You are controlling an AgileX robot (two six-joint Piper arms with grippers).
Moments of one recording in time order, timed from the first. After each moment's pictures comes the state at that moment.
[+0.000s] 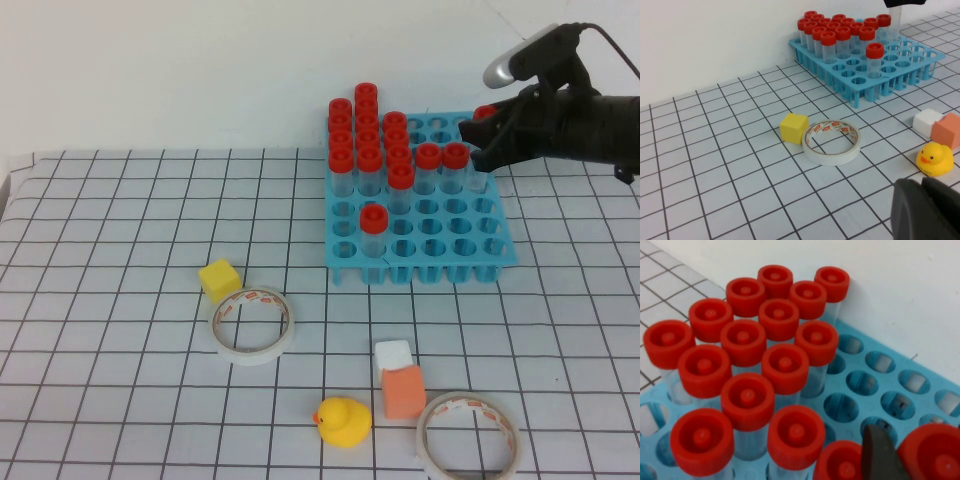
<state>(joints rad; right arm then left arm) 0.17 2.02 -1.50 1.46 0.36 -1.77 -0.58 0.01 -0.47 0.13 0.78 -0.11</state>
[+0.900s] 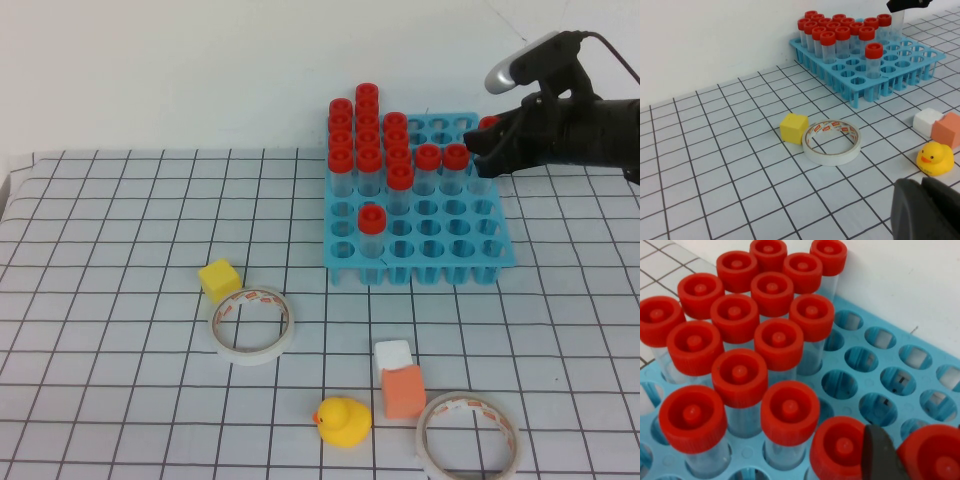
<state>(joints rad) 0.17 2.02 -1.50 1.29 0.35 -1.58 -0.58 0.01 -0.47 0.13 0.78 -0.10</state>
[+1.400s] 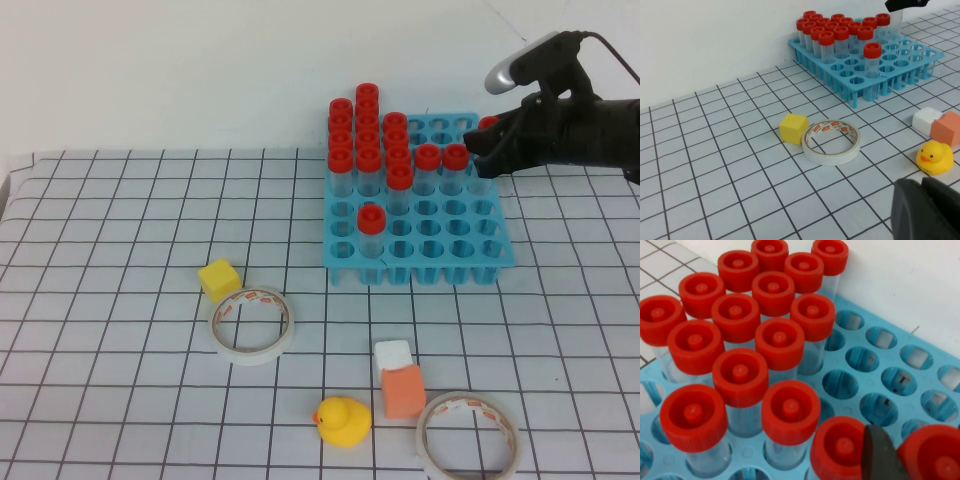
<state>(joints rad) 0.17 2.02 -1.50 1.29 0.35 -1.58 -0.58 0.01 -0.47 0.13 0.78 -0.09</state>
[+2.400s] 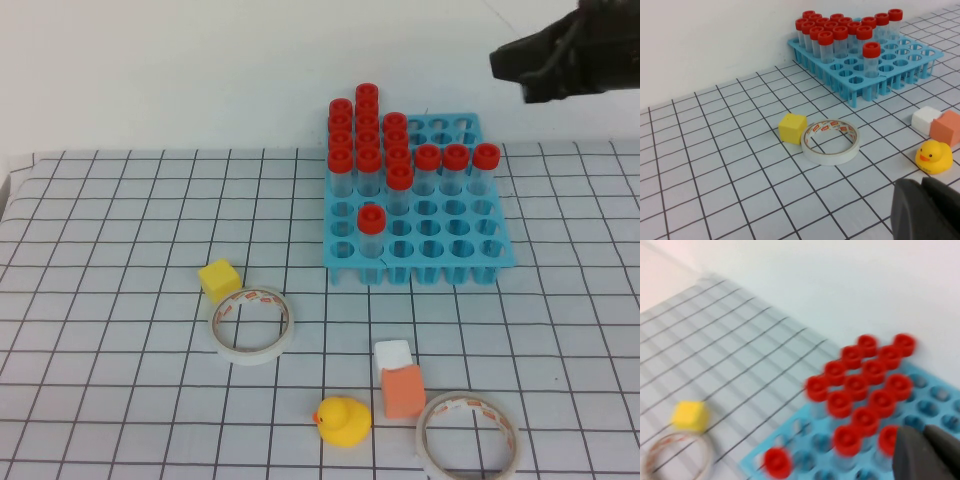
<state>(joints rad) 0.17 1.67 -1.49 0.93 0.65 -1.07 -0.58 0.01 -0.47 0.13 0.78 -0.08</state>
